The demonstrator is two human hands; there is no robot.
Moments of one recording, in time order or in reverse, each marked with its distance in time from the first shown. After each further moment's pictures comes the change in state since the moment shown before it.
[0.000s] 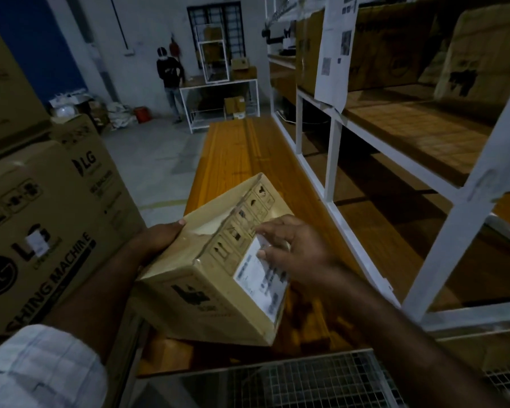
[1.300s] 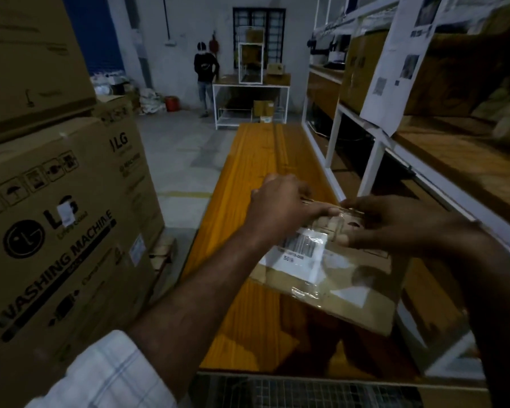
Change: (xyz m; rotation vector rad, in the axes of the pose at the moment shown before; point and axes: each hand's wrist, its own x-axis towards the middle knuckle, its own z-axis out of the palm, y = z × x) left_hand -0.099 0.149 0.083 0.293 0.412 0.744; right_hand 0.028 -0.066 -0.093 -0.633 -0.313 0.220
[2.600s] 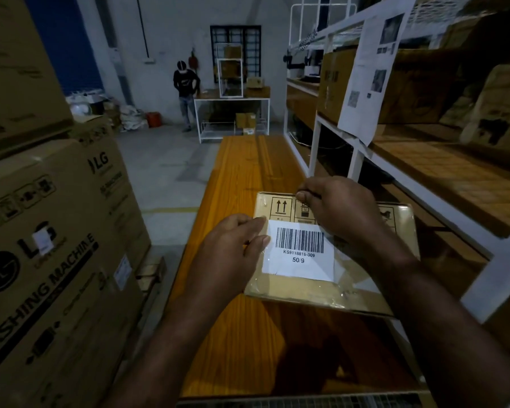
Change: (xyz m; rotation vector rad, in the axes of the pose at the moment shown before) left_hand -0.069 -0.030 -0.023 -0.176 0.116 -0.027; right_hand 0.068 -0.016 0.025 -0.064 0.615 -0.191
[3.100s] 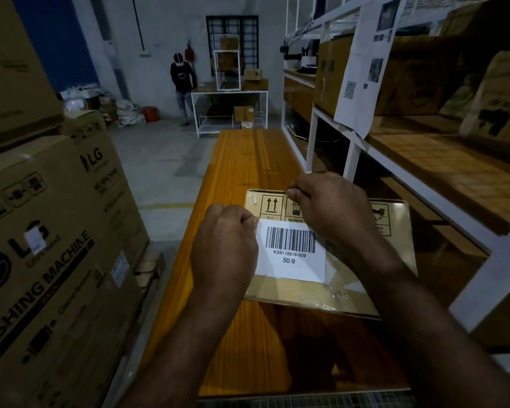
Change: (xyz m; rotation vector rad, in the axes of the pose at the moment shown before) left_hand 0.013 0.031 0.016 0.161 0.255 -0.217; right_hand -0.004 -0.001 0.006 -0.055 0.091 -0.014
